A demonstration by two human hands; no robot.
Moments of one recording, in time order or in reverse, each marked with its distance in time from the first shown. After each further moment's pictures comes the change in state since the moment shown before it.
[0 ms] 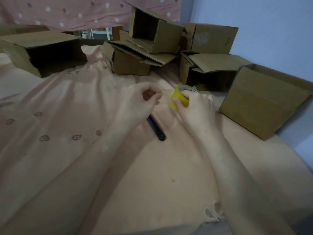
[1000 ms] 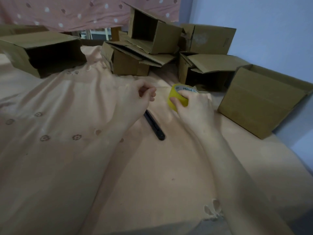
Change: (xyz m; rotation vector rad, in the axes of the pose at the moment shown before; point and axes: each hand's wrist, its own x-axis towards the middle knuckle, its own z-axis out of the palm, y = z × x) left_hand 0.012 -0.018 -0.001 0.009 0.038 0.024; right_hand -0.001 -0.004 -0.003 0.042 0.026 0.016
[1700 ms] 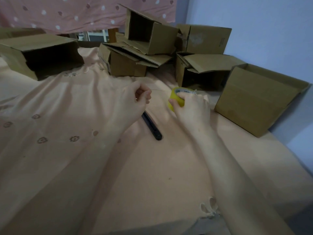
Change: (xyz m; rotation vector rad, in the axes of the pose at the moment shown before) left_hand -0.005 0.001 -0.002 0.053 -0.038 0.059; right_hand 0.001 0.004 0.003 -0.092 -0.051 0.031
